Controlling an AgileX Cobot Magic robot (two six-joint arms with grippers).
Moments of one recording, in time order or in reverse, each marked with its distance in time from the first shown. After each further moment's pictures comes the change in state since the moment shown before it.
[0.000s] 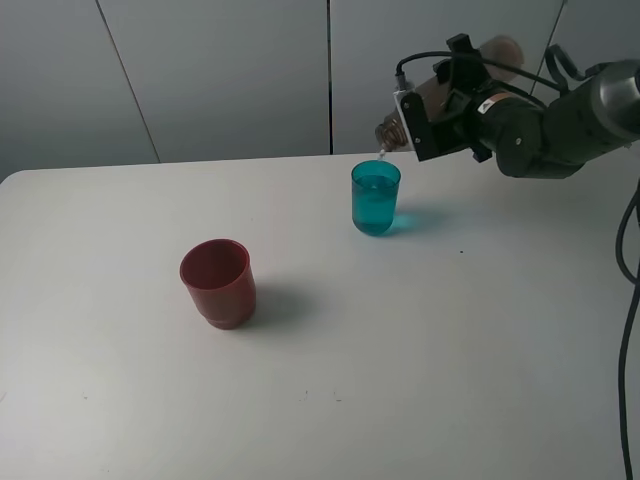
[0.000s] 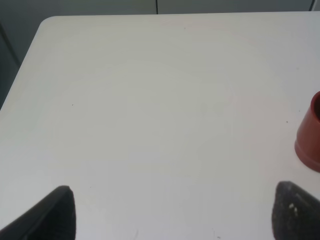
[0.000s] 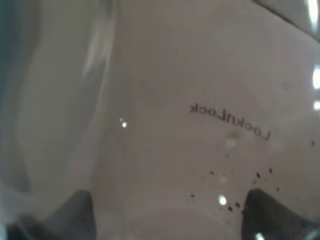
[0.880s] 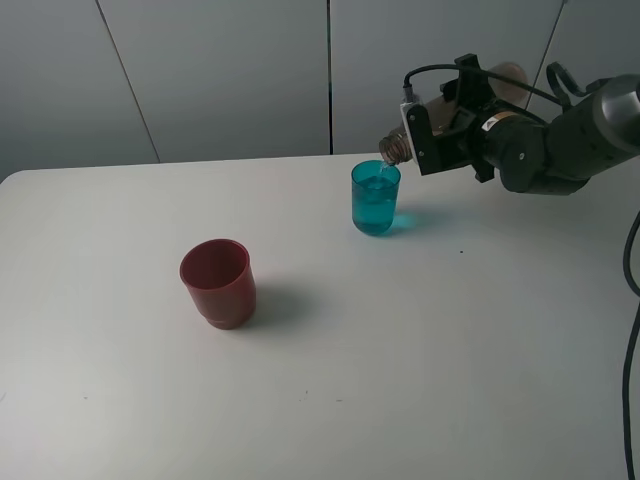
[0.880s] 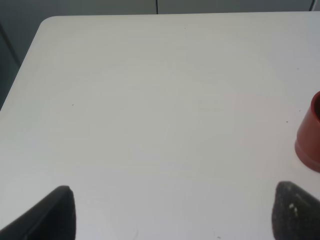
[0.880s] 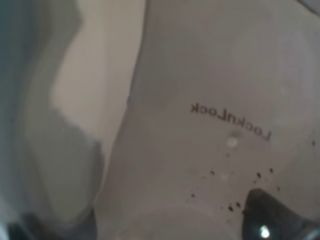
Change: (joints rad) left arm 0.000 0.000 0.000 0.000 0.000 0.000; right arm 0.000 0.001 0.059 0.046 0.002 0.061
